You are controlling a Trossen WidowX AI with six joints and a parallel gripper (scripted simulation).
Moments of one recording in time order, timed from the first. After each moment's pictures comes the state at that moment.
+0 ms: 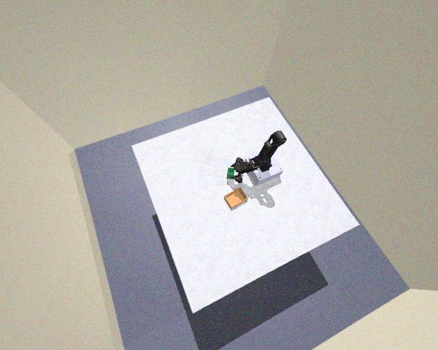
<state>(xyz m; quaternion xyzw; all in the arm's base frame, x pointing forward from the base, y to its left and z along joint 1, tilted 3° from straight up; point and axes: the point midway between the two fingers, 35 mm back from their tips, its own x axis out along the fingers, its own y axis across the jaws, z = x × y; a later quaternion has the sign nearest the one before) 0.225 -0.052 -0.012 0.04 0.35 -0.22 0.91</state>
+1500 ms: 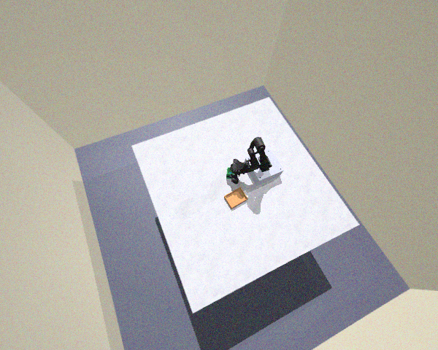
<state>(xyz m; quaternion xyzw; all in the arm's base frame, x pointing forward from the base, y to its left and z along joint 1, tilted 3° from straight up) 0.245 -0.065 -0.040 0.05 0.33 -0.23 0.92</state>
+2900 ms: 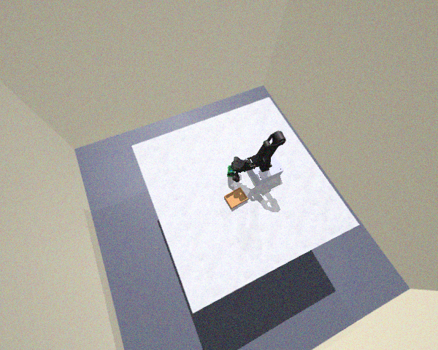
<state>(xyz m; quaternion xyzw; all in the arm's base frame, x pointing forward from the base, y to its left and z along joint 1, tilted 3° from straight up) 0.244 -0.061 -0.003 0.05 0.34 -0.22 0.91</state>
